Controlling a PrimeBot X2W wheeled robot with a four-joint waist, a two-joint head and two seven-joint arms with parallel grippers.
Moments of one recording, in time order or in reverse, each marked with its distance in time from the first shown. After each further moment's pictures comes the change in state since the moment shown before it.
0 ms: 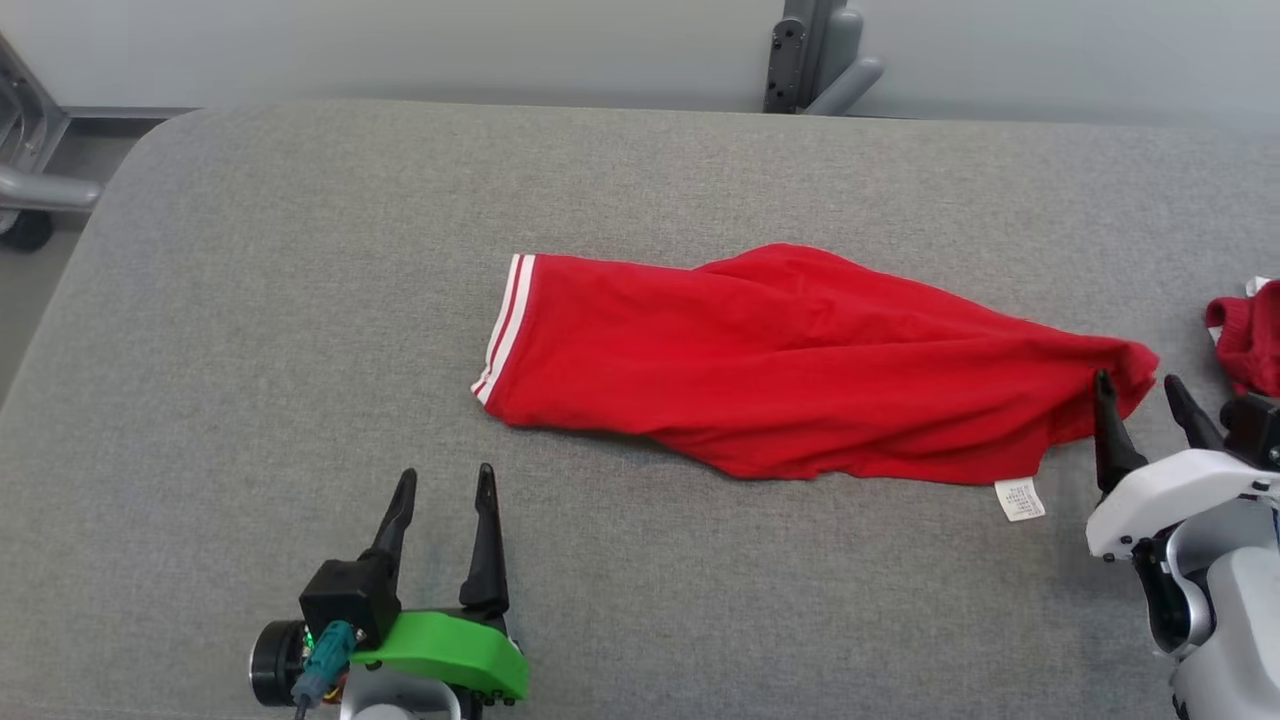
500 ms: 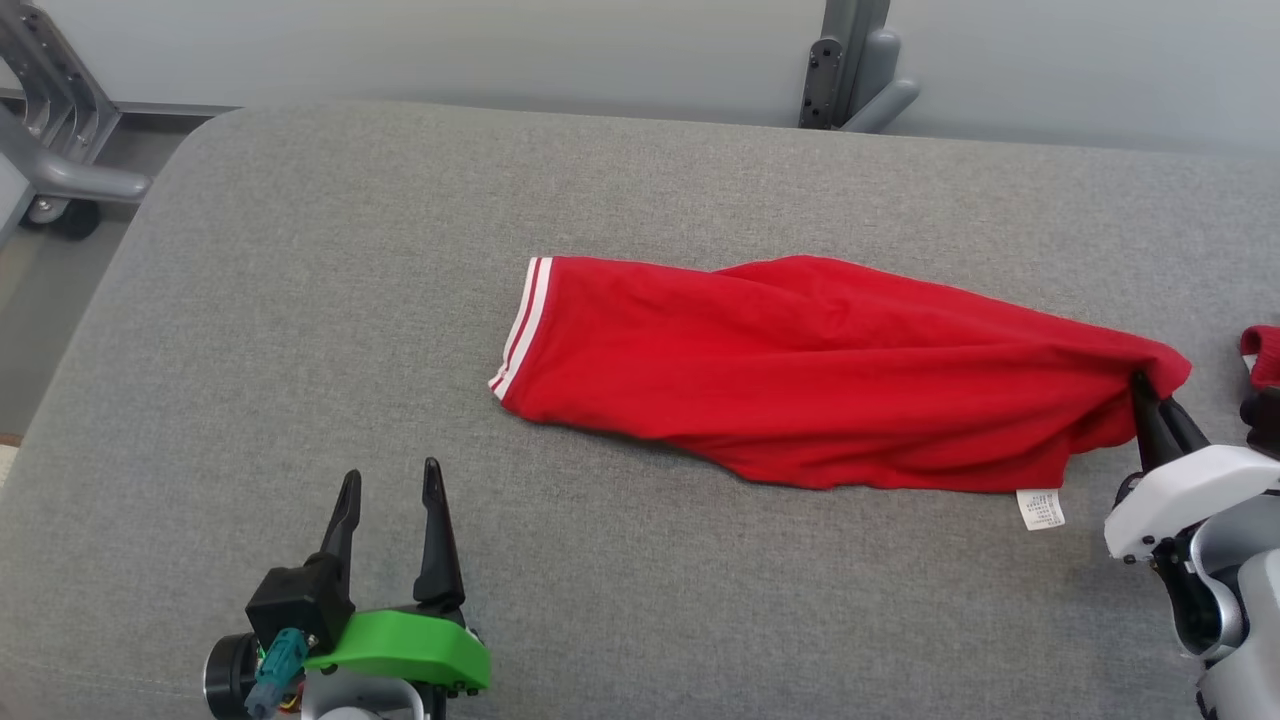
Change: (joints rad) left arm 0.025 0.000 0.069 -0.036 -0.003 0.028 0.000; right arm 0.058 -0.041 0.035 -0.130 0.124 -0.001 0.058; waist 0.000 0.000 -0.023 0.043
